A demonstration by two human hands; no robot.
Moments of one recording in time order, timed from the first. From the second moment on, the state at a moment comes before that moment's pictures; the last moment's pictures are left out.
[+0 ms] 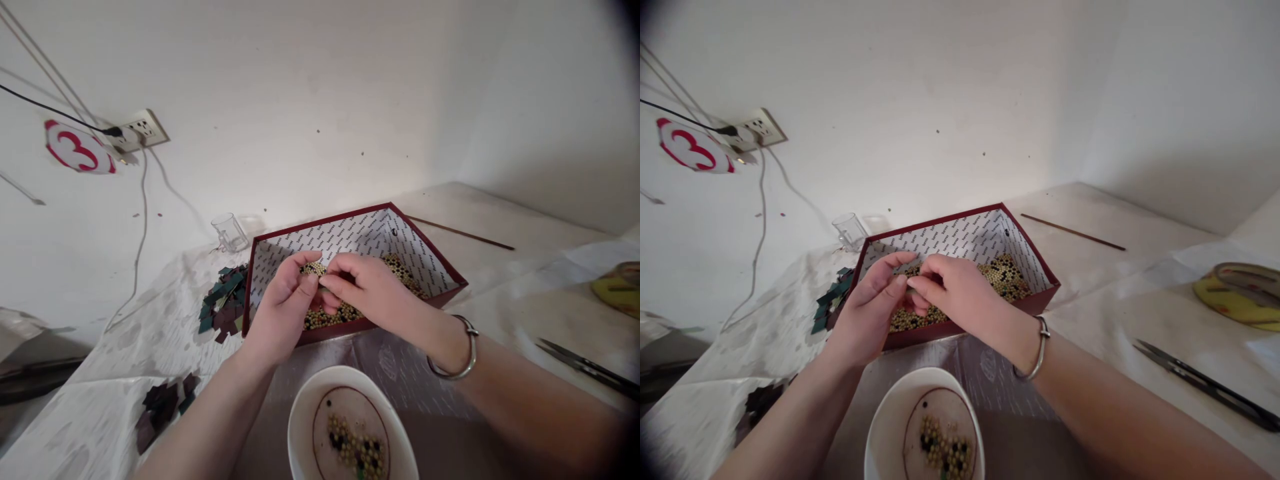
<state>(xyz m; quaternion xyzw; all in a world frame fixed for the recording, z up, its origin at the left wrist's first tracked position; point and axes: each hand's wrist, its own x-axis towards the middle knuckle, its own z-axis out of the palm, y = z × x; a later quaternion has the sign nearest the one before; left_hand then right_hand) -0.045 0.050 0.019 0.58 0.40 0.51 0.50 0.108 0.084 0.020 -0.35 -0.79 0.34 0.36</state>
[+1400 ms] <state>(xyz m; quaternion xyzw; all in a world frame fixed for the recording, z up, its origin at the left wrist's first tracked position) -0.044 0.048 0.019 0.61 0.45 0.50 0.42 0.133 0.064 0.050 -0.31 -0.81 0.33 0.37</state>
